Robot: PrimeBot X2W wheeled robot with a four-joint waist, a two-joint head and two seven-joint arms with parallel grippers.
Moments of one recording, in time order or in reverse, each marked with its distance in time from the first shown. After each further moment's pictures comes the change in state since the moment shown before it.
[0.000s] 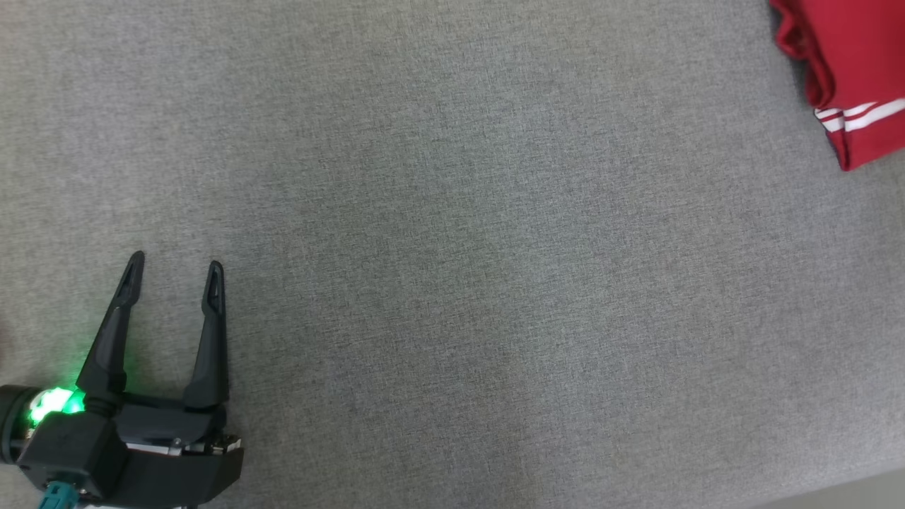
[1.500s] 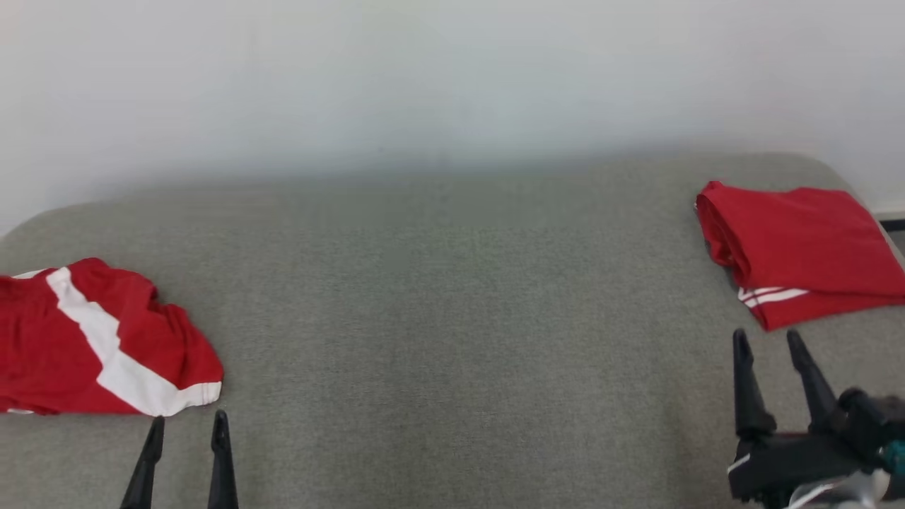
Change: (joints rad) left arm 0.234 -0.143 0.103 0.173 -0.002 0.002 0.000; right arm 1.061 0.485 -0.220 -0.686 0.049 0.000 -0.134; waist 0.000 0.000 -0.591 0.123
